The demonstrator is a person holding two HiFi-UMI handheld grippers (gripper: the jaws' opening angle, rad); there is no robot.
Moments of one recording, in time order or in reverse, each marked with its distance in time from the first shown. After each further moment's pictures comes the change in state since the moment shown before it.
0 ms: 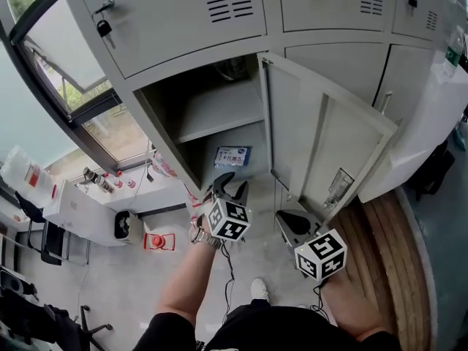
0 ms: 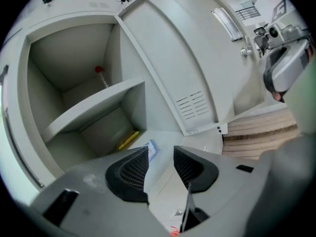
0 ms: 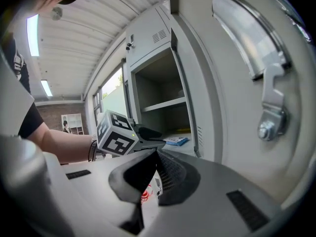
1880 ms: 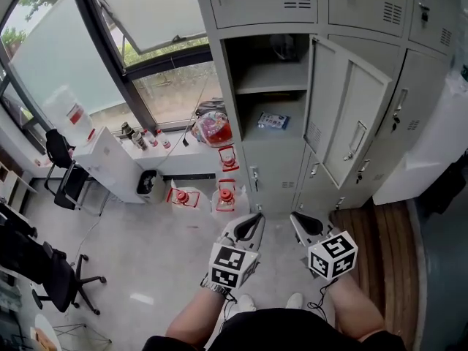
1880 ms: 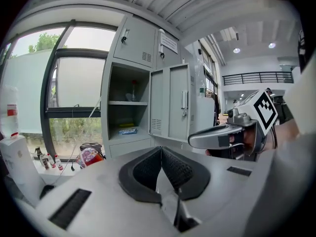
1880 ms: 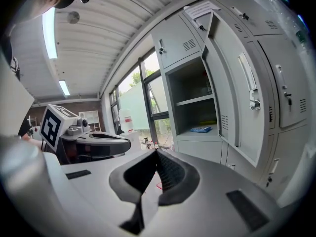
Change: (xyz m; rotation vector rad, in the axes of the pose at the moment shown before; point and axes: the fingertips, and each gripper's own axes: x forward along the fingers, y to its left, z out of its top) left arm -0.288 -0.138 -0.021 -0.558 -0.187 -0.026; right arm -0.101 0.132 -0.053 -0.048 0.033 0.153
